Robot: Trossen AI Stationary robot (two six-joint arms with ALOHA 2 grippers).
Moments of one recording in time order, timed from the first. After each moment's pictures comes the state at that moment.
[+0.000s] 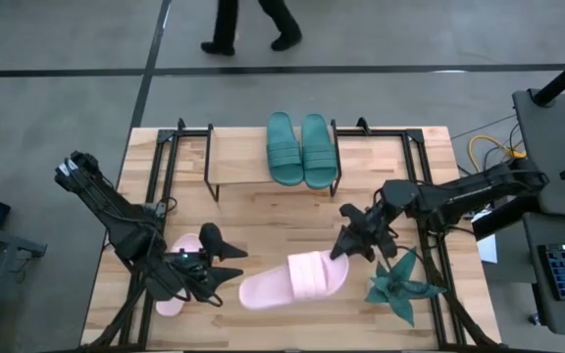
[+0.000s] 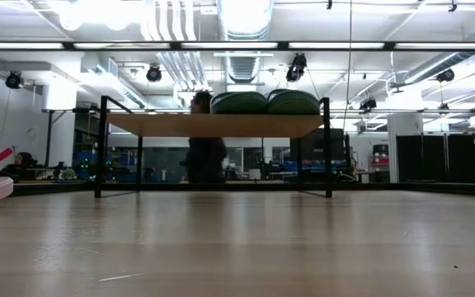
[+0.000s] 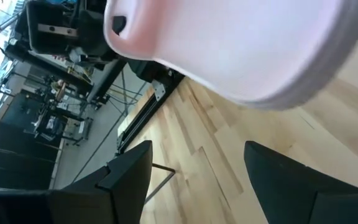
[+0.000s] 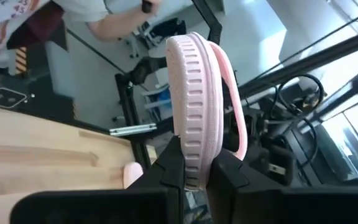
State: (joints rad) left arm -0.76 1.26 1.16 -0.42 -0.79 0.48; right arm 0.20 1.15 0.77 0.34 -0.54 -1.14
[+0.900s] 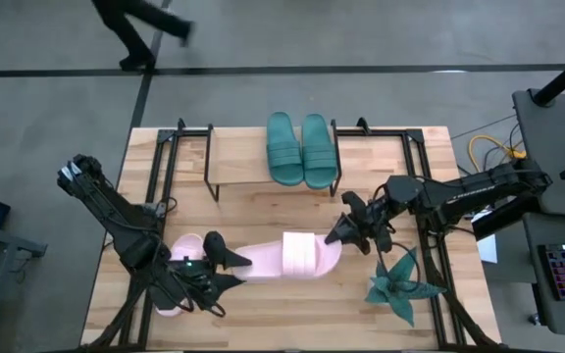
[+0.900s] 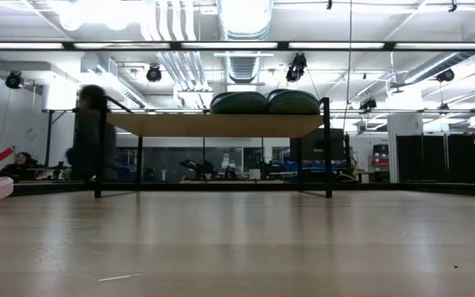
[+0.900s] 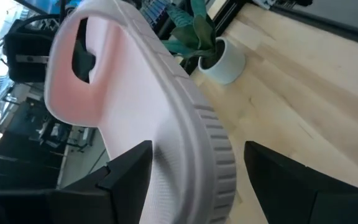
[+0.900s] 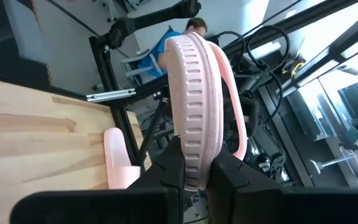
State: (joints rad) left arm -0.78 1.31 1.16 -0.35 -0.81 0.51; right arm 0.17 1.12 0.77 0.33 -0.39 -1.14
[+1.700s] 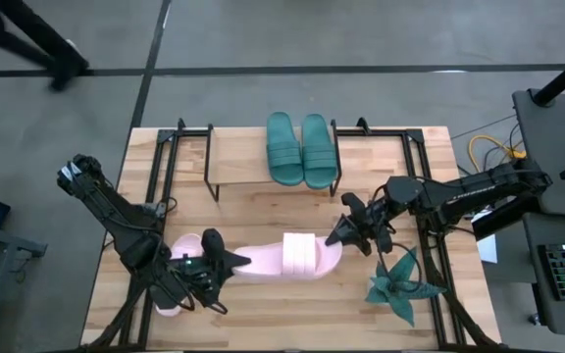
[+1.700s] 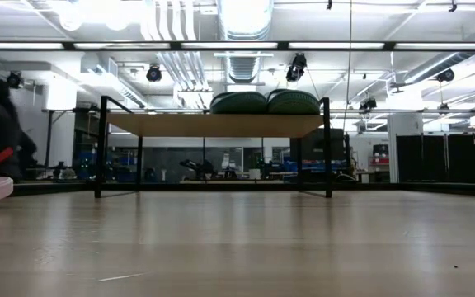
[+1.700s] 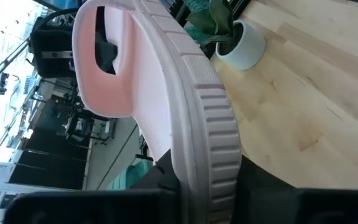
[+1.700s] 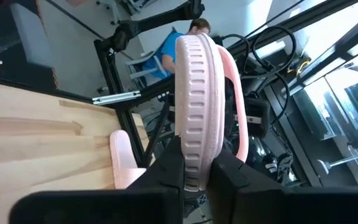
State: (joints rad) left arm -0.77 1.31 1.16 -0.36 -0.88 0.58; right arm 0.17 1.12 0.77 0.32 -0.39 -1.12
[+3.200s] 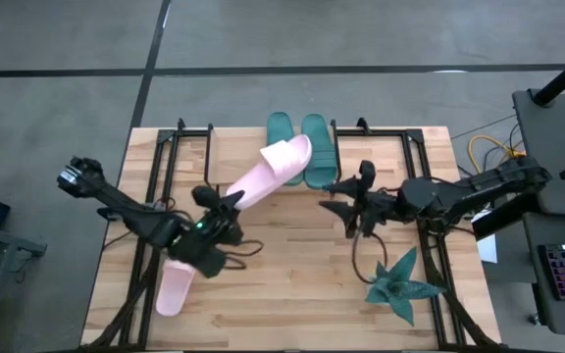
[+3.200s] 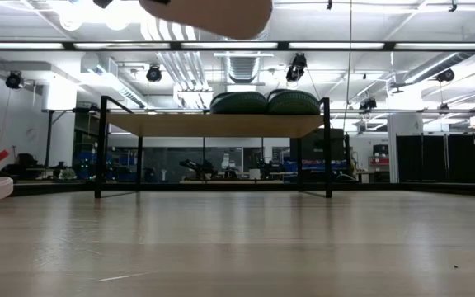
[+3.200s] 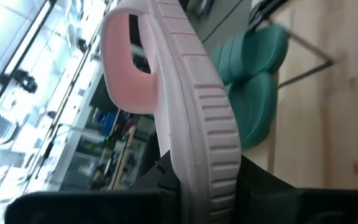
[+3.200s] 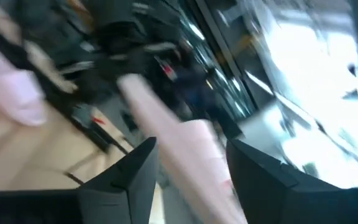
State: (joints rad) left arm -0.52 1.34 1.16 -0.61 -1.35 0.27; right arm 0.28 1.11 0.88 0.30 0.47 -0.99
